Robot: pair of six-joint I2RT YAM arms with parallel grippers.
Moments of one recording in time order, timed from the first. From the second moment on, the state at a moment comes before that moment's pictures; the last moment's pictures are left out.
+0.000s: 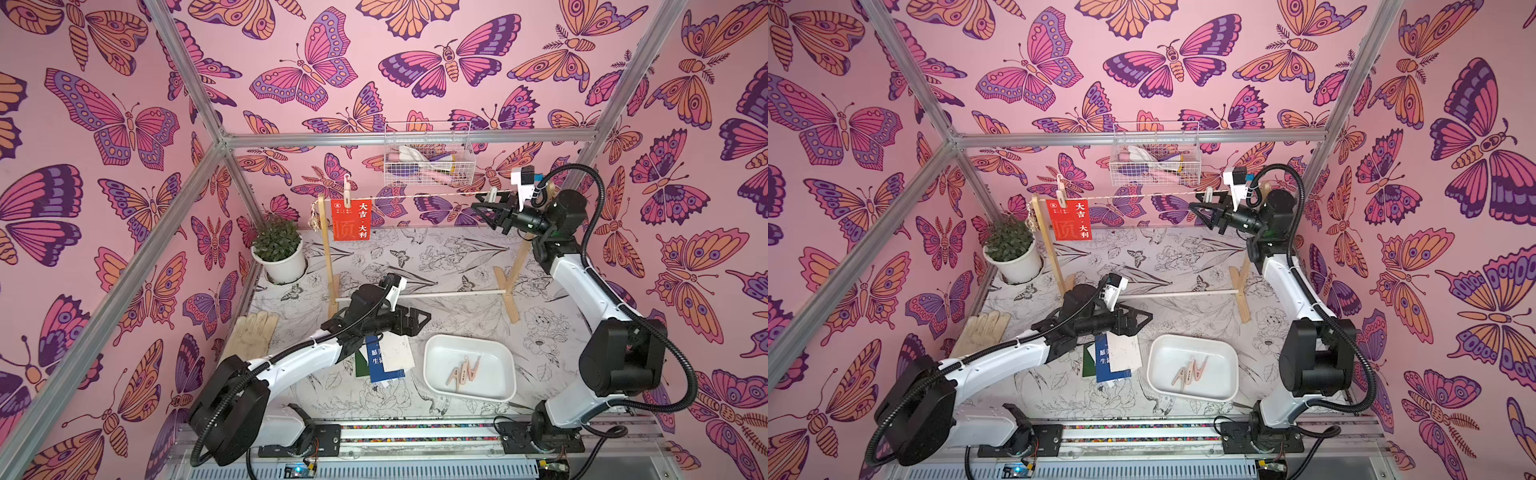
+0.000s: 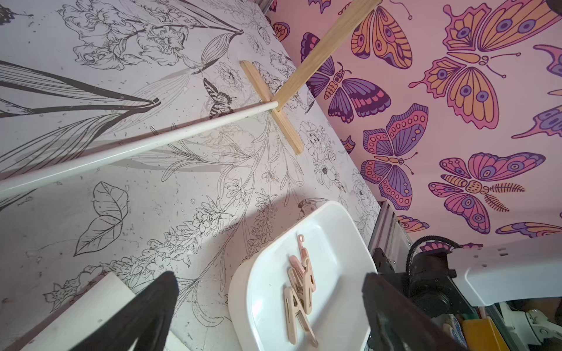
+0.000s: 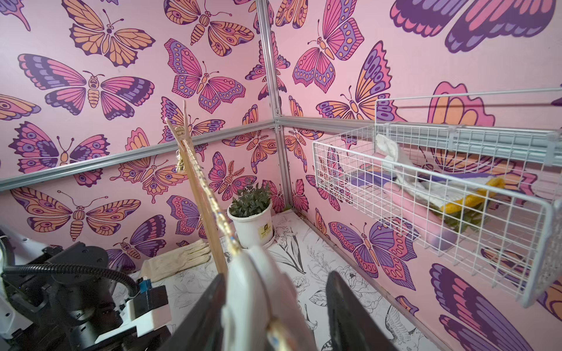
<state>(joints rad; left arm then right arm) -0.68 1.34 0.73 0.16 0.41 -0.54 0.03 1.64 1.42 0.48 -1.12 0.37</state>
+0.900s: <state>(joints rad) -0.72 1.40 0.77 0.17 0.41 -0.56 0.00 1.57 1.42 0.42 -1.16 0.32</state>
